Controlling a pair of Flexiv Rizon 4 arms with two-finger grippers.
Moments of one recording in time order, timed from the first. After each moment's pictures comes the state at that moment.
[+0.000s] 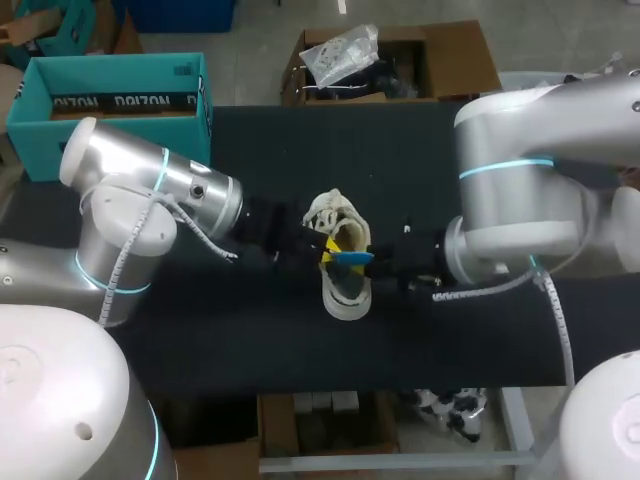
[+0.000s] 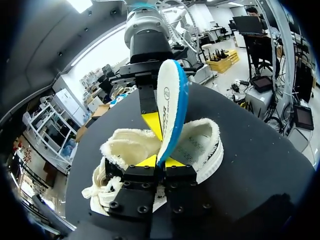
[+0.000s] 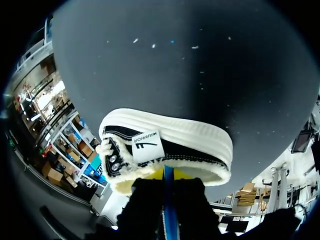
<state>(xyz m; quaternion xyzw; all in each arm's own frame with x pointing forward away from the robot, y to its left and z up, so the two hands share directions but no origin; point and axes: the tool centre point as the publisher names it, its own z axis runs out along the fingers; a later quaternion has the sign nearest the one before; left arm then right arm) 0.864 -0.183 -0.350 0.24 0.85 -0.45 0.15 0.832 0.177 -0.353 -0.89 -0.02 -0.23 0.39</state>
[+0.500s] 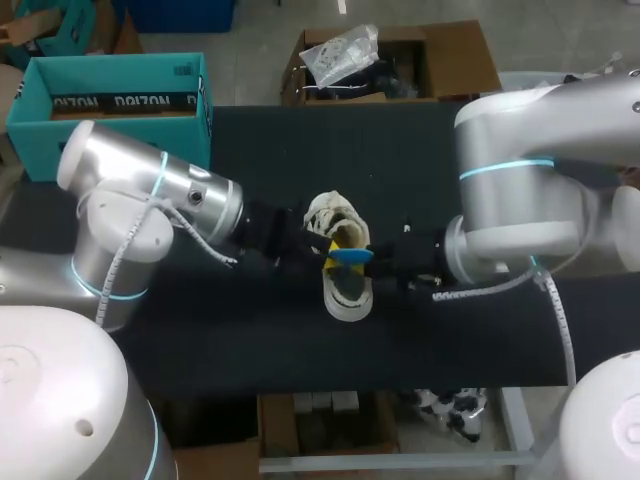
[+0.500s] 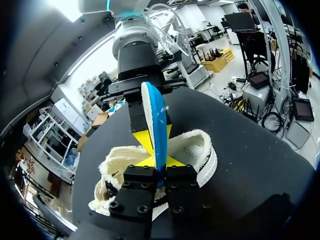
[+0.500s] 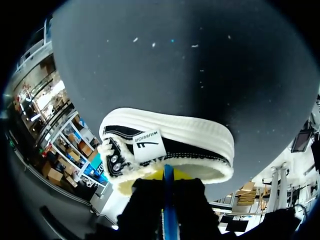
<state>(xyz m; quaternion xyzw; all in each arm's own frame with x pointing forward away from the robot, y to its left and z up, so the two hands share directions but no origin) 0.845 -0.189 -0.339 0.28 0.83 -0.45 0.16 0.832 0.177 -0.351 -0.89 -0.02 -0.23 0.39</state>
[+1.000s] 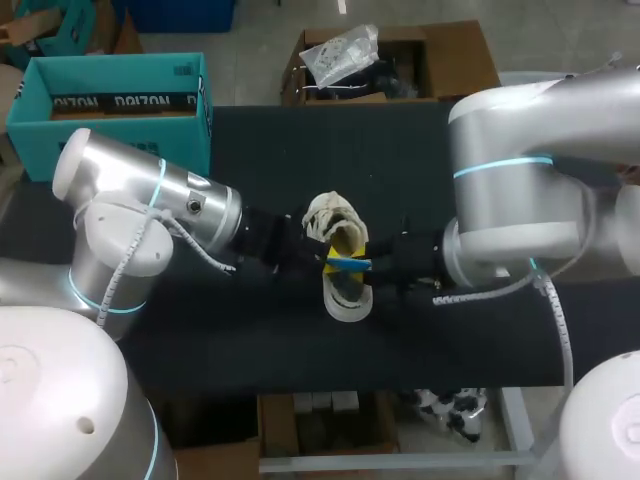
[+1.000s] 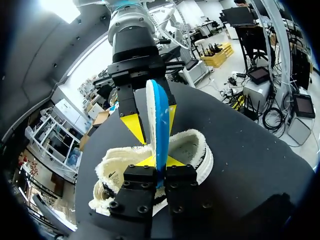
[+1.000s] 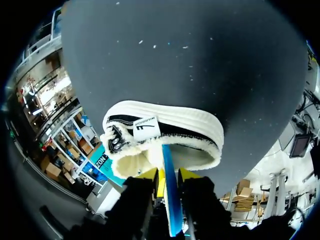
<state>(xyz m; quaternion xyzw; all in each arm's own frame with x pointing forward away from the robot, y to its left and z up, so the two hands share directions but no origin) 0.838 -0.185 -0.342 0.28 0.84 -0.44 0.18 0.811 0.181 -0.331 -0.90 -0.03 -0.24 0.37</state>
